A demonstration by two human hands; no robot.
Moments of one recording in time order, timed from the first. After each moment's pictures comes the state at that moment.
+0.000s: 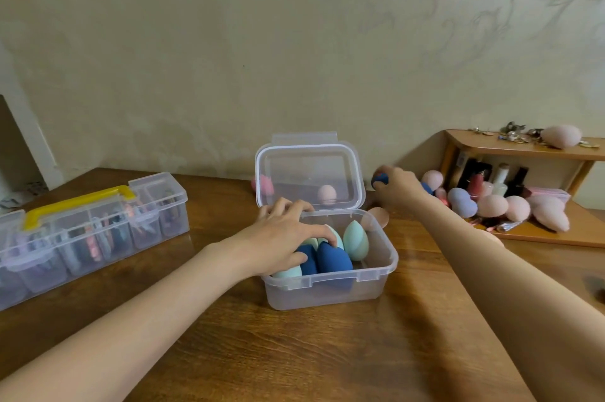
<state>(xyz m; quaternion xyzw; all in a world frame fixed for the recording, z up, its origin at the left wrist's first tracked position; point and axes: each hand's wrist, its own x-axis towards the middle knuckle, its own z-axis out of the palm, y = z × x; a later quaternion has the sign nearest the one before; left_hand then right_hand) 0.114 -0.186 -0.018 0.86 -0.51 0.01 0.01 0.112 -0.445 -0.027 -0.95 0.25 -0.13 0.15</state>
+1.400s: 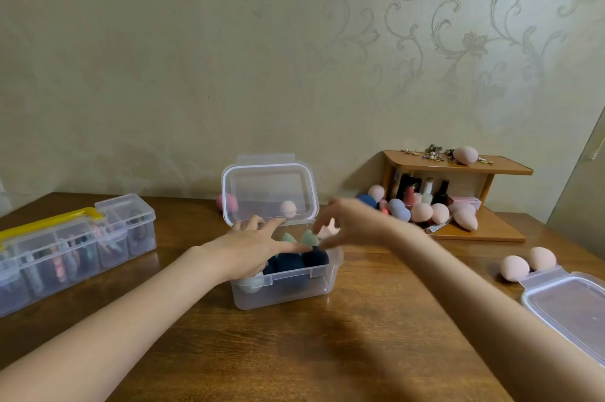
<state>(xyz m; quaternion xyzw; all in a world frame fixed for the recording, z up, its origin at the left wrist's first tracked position) 0.096 -0.191 -0.007 0.84 -0.54 0.02 -0.10 0.007 -0.372 0.023 -1.00 0.02 -0.04 0.08</state>
